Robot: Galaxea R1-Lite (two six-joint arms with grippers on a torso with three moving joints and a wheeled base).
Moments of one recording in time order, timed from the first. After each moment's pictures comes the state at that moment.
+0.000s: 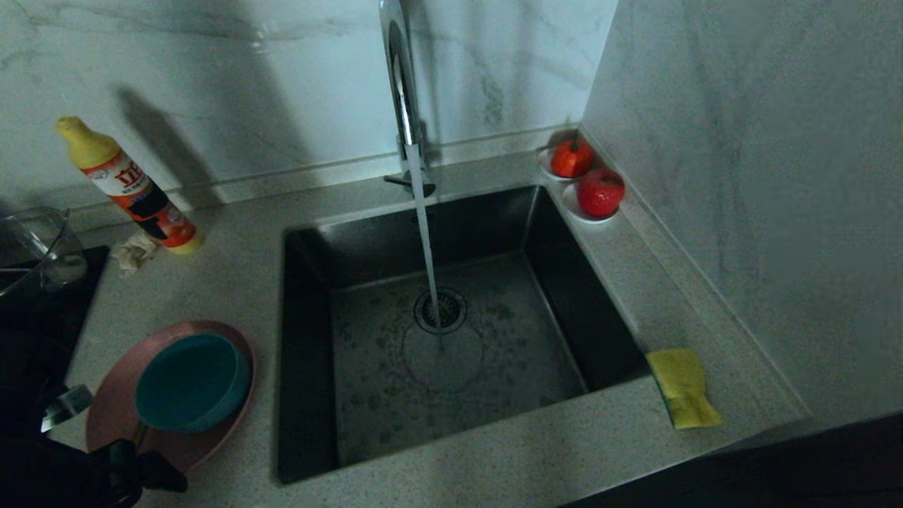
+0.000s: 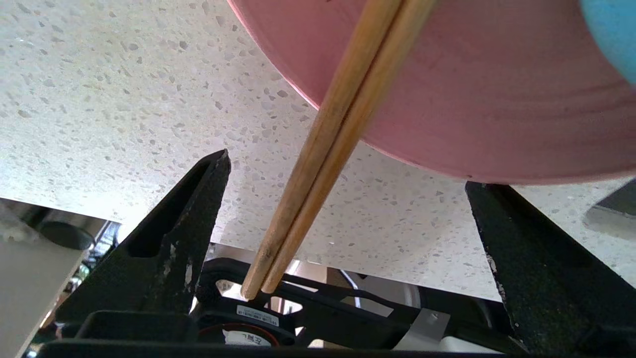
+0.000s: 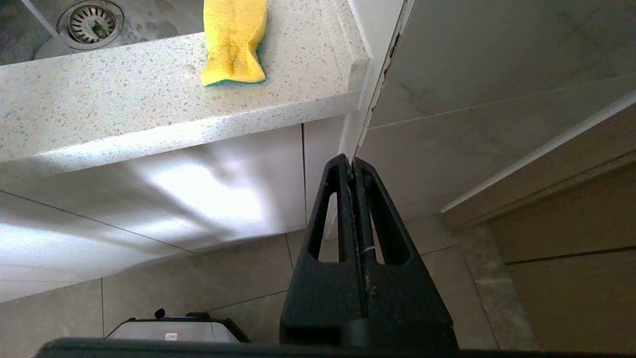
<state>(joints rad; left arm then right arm) 0.30 1.48 -0.68 0.42 -0.12 -0.26 -0.01 0.00 -0.05 0.12 -0.02 0.02</state>
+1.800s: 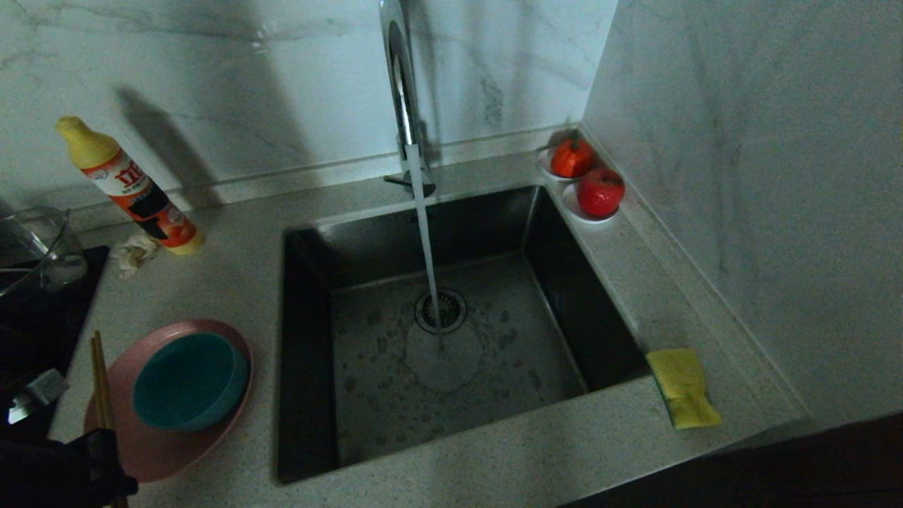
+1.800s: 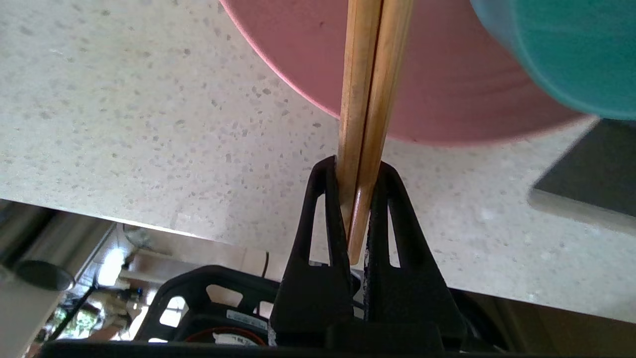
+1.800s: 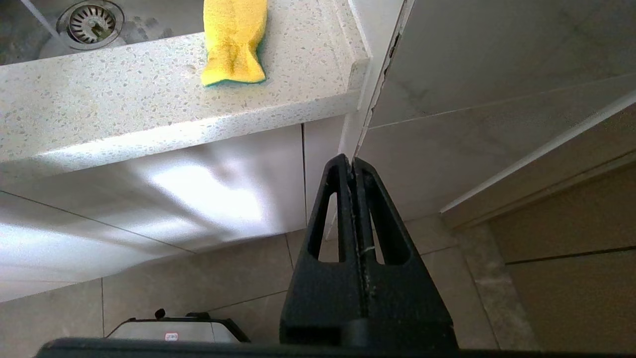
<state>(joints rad) 0.29 1.36 -0.69 0.44 -0.14 -0.28 -0.01 0.00 -0.05 0.12 -0.02 0.02</state>
